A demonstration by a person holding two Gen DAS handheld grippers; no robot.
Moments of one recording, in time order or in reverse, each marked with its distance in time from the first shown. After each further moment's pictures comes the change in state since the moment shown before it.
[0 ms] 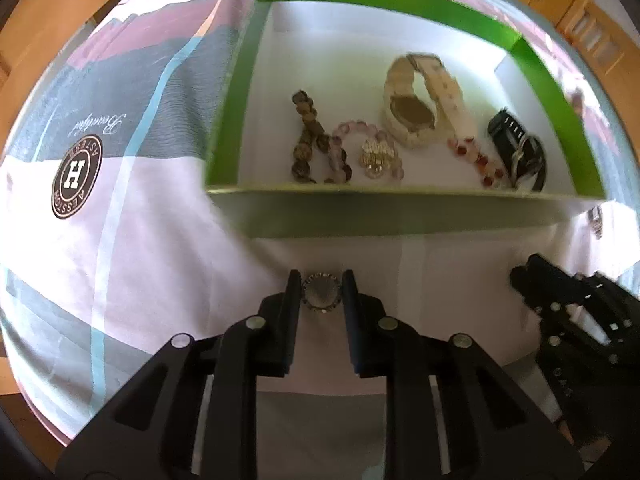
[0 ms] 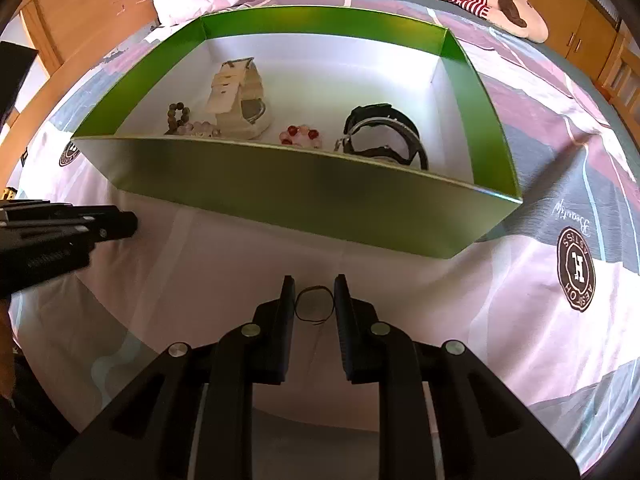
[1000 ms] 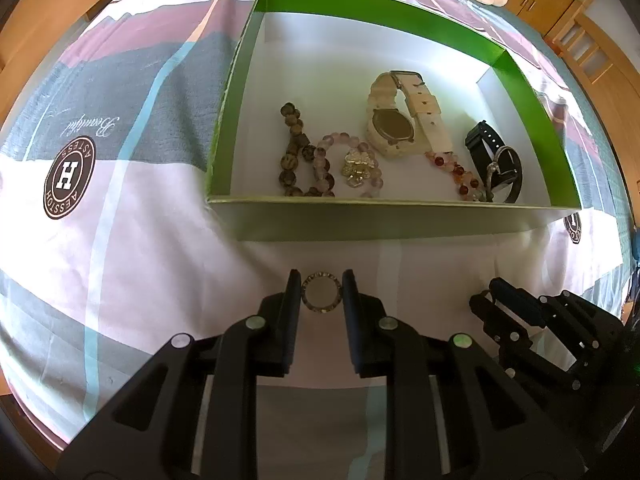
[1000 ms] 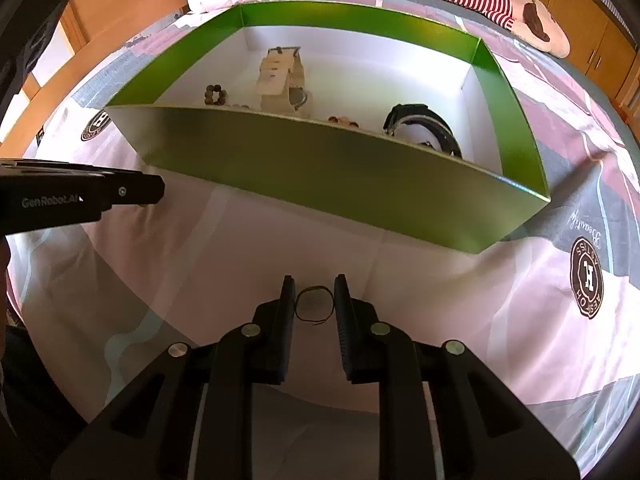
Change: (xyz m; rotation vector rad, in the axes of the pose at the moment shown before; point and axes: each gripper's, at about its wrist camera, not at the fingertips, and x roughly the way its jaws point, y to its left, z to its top) left arm -0.007 -0.001 0.005 0.003 -0.011 -0.055; right arm -0.011 0.015 -0.018 -0.080 0.002 0.043
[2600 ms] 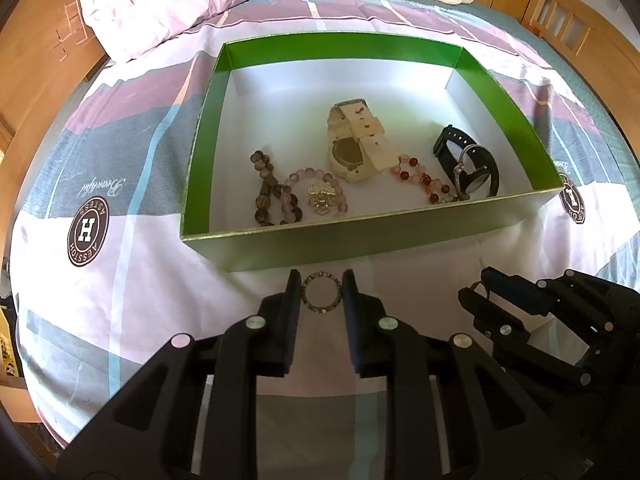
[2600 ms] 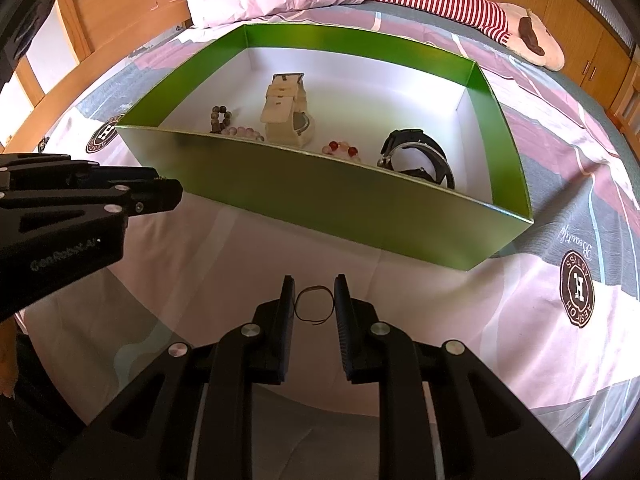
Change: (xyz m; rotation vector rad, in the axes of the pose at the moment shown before) left arm -0.022 -0.040 -0.009 0.143 -0.132 0.088; right arm -0.014 0.003 -0.002 -0.004 -0.047 -0.016
